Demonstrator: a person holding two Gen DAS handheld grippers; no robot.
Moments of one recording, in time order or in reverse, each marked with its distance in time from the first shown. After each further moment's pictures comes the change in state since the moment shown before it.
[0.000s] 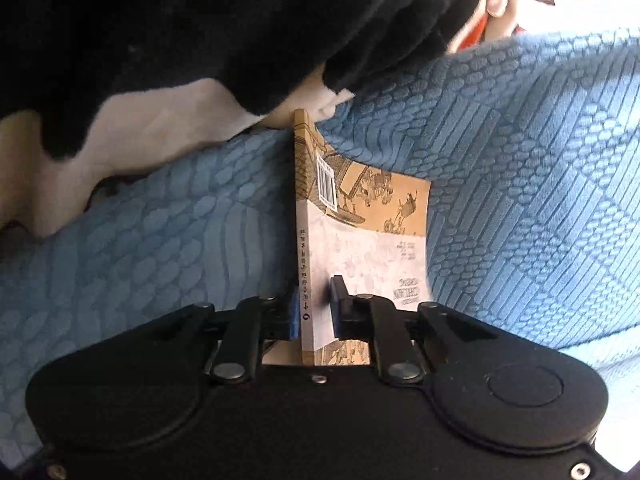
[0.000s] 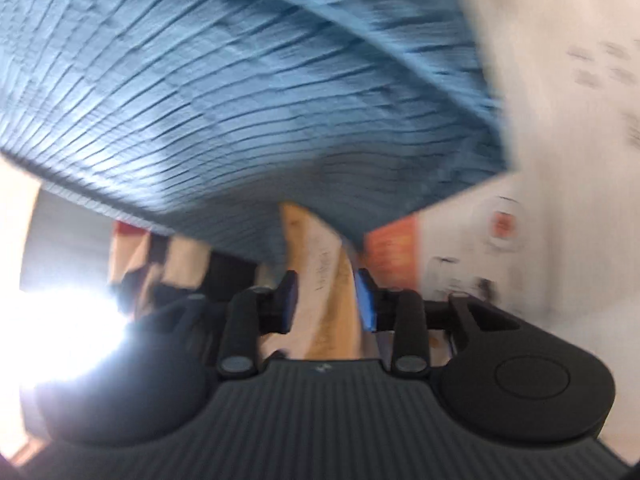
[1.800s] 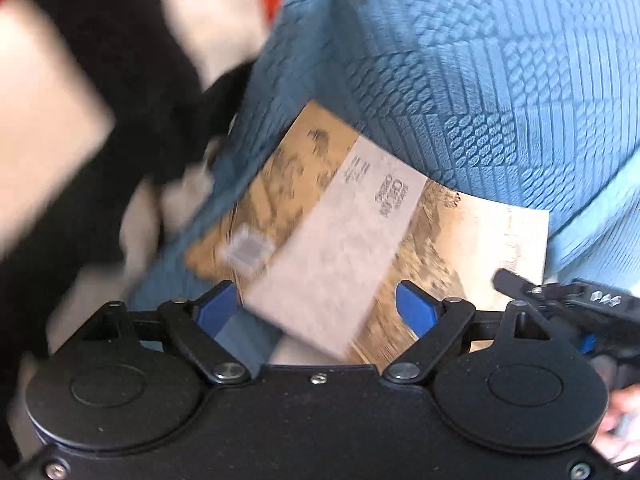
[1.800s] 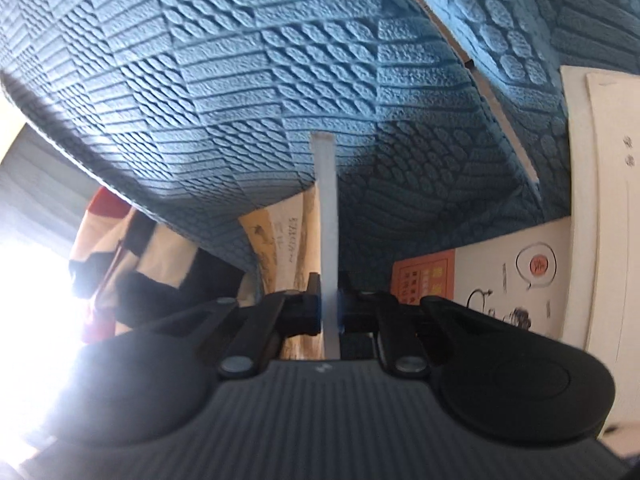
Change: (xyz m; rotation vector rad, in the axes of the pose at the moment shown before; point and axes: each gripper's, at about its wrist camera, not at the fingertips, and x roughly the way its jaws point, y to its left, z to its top) left arm -0.032 -0.101 -0.043 0.545 0.019 0.178; right arm -0.017 0.054 -0.015 -0.168 -0.151 -0.173
